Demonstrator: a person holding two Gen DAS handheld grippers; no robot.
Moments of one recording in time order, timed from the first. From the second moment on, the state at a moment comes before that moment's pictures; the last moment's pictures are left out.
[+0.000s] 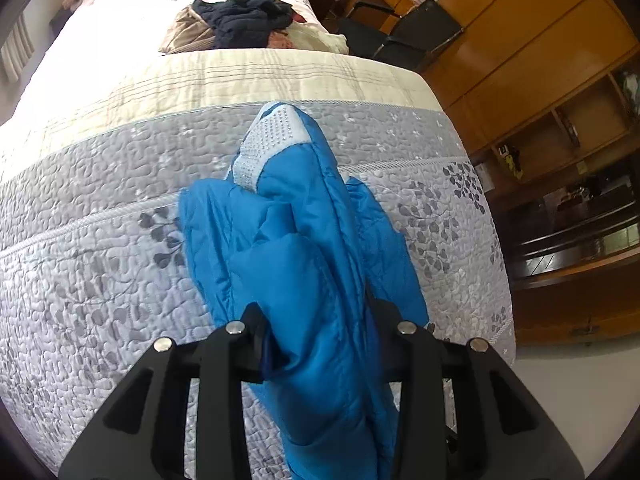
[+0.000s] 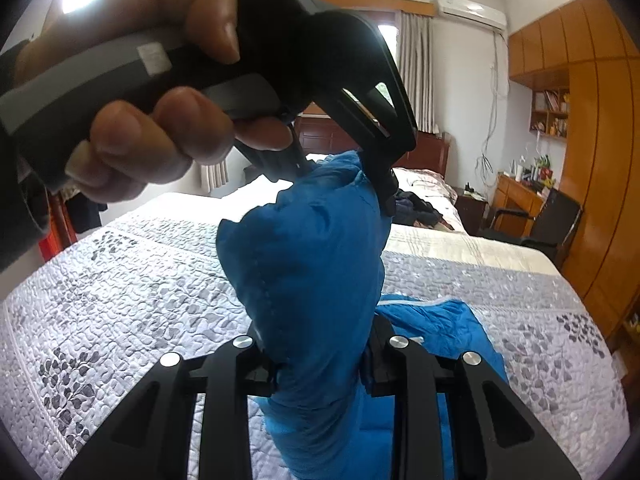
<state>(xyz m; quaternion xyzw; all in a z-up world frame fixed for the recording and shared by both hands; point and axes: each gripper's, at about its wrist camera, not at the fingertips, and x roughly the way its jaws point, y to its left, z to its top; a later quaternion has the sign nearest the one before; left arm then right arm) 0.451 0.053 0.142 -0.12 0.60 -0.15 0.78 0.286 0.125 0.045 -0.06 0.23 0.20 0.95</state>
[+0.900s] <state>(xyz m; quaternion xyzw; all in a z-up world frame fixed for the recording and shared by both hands) 0.492 -0.094 0.055 -0.07 0.64 -0.16 0.75 0.324 -0.025 -0.029 0.15 0.32 0.23 0.91</state>
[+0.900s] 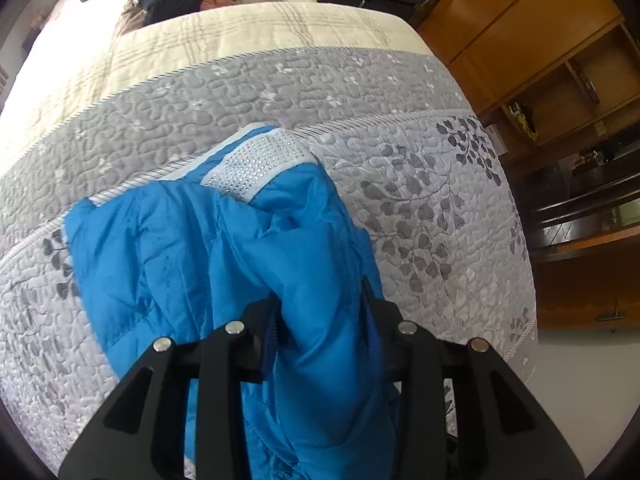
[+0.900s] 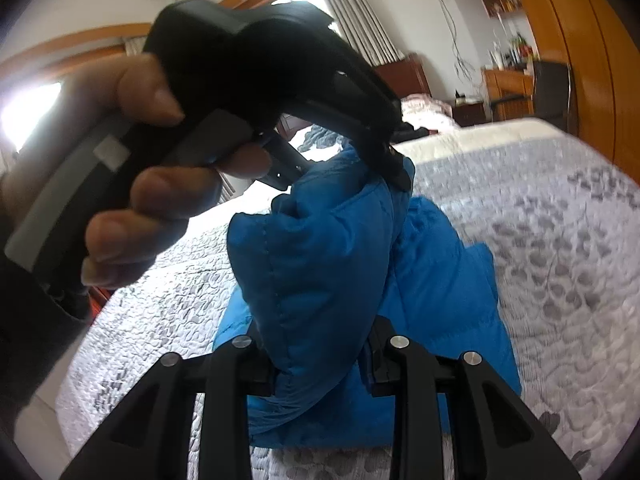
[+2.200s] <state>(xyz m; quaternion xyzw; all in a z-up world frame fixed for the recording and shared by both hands) 0.369 0.056 0.048 -0.25 0.44 -0.36 0.78 0.452 -0.087 -0.037 0.24 0.54 0.35 0.72</state>
